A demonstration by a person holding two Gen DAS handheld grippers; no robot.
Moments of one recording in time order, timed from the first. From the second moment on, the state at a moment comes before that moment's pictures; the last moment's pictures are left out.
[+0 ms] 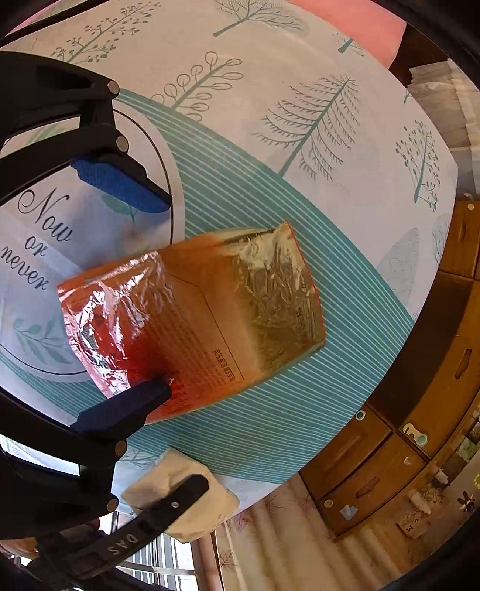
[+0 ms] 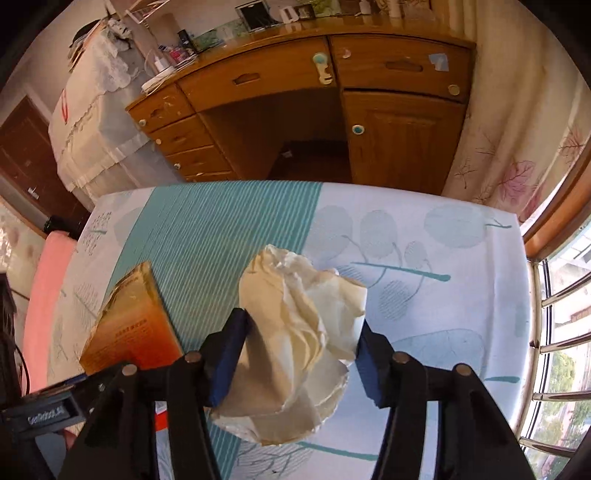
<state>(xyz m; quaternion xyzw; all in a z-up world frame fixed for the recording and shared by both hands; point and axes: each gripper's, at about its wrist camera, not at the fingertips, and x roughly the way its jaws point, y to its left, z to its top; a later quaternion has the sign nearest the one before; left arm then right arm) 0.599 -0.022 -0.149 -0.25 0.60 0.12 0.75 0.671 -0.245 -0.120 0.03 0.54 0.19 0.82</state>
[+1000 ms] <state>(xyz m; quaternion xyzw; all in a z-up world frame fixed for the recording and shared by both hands) 0.521 -0.040 -0.100 -0.15 0.57 0.09 0.80 0.530 -0.232 -0.109 0.03 0.58 0.24 0.78</state>
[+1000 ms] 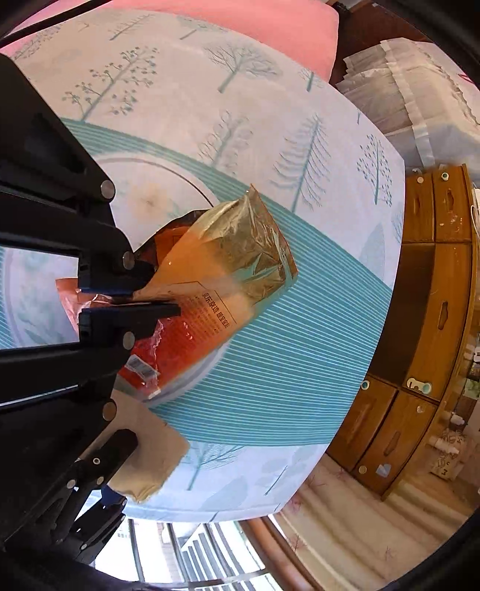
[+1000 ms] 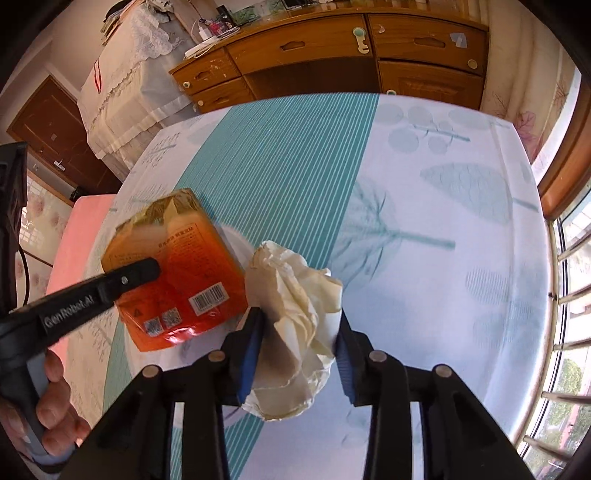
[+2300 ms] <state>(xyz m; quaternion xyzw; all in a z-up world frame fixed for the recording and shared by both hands) 0.052 0.076 -0.088 -0.10 0.60 -0.20 0.77 0.041 -0.148 -0.134 0.15 0.66 0.10 0.73</state>
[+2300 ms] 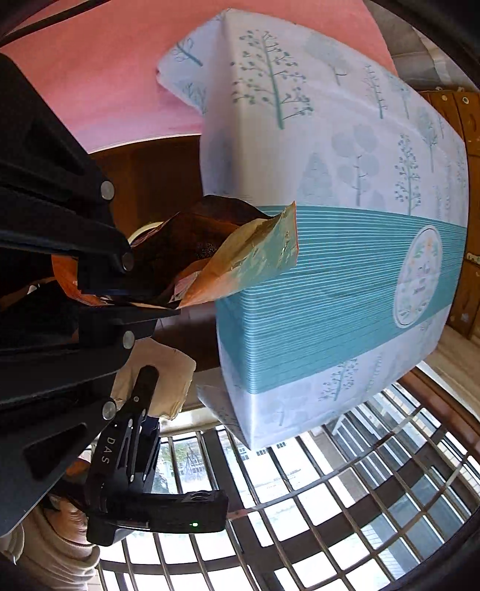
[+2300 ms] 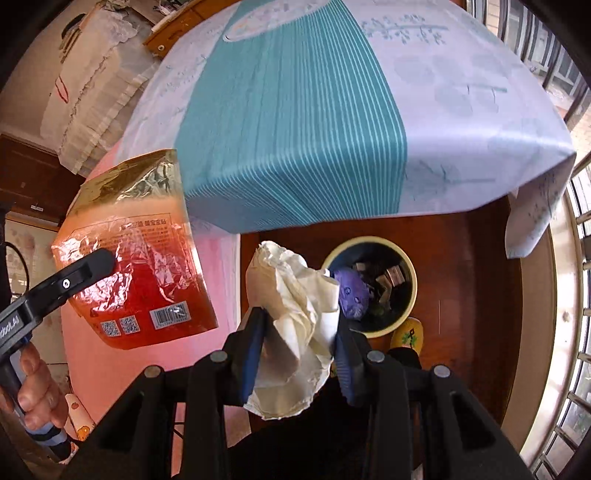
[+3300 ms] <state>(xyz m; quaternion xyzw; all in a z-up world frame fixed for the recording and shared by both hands) 0.028 -0.047 -0.496 0.00 0.69 -0.14 0.71 0.062 -0.197 -0.493 0.11 0.72 0.02 0.68</state>
